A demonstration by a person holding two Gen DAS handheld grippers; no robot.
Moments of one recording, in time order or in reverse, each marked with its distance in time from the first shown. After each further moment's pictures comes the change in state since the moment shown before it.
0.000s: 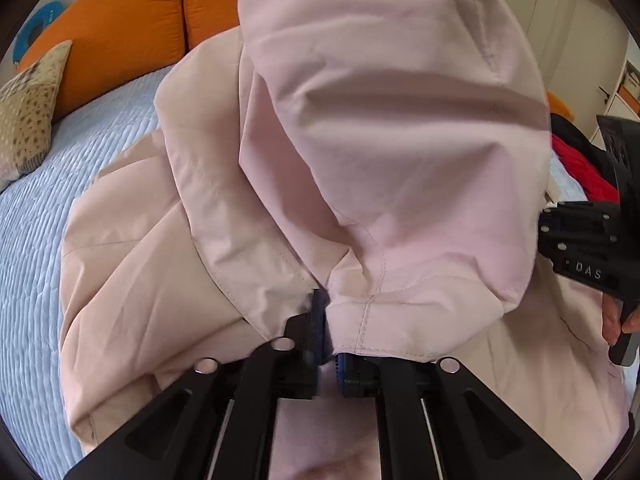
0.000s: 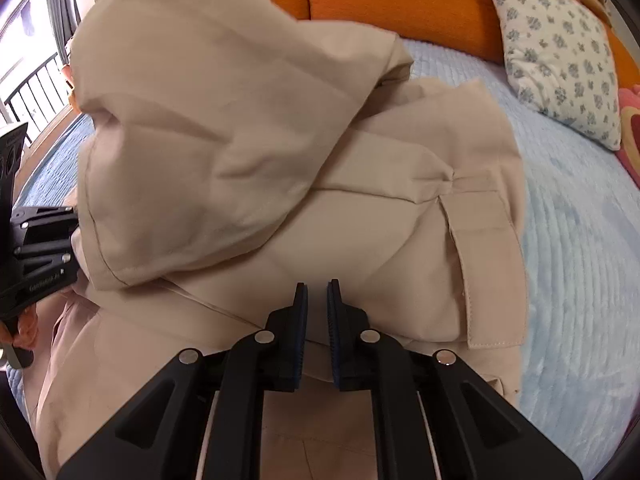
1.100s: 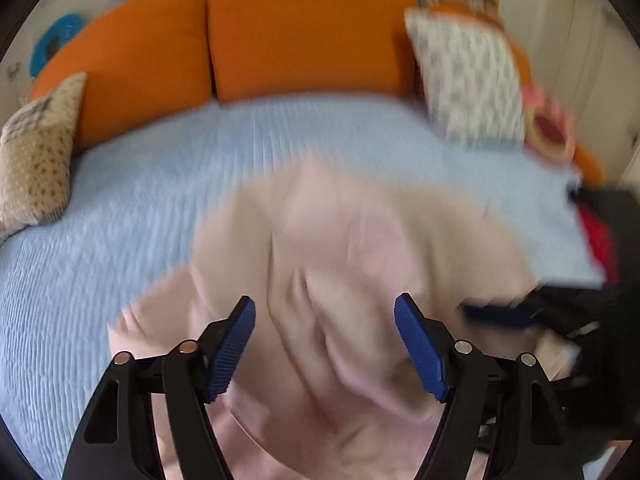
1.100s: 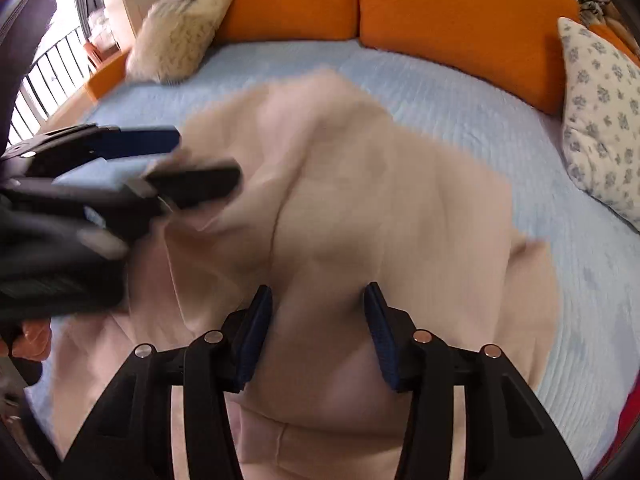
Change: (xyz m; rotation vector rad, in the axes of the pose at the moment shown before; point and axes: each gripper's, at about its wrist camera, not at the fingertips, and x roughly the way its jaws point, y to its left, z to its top) left arm 0.011 0.018 0.125 -0.060 -0.008 0.109; right arm 0.025 0.050 0.119 -0.124 0.070 0.028
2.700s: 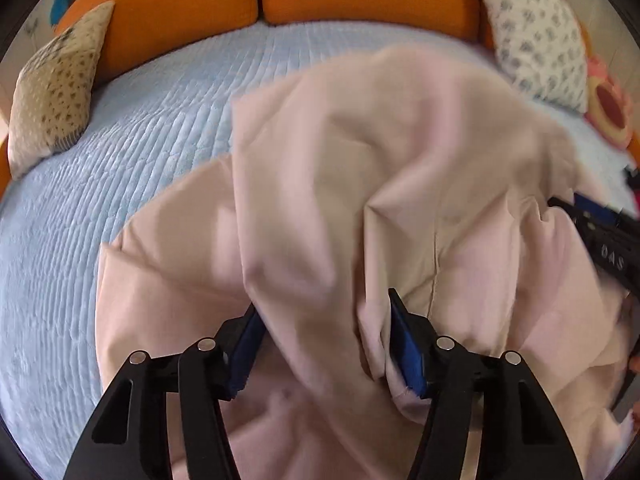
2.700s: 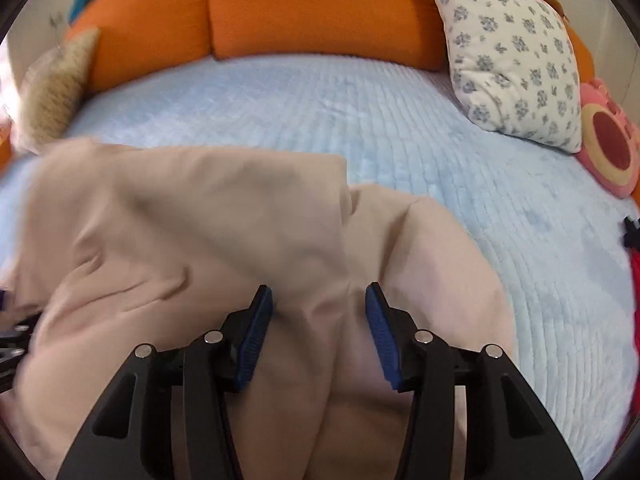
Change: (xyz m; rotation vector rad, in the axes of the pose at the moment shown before) left arm 0.049 0.049 -0.036 -0.117 0.131 0.080; right arm 0.041 -0.085 -0.013 0.312 -0.114 -0.231
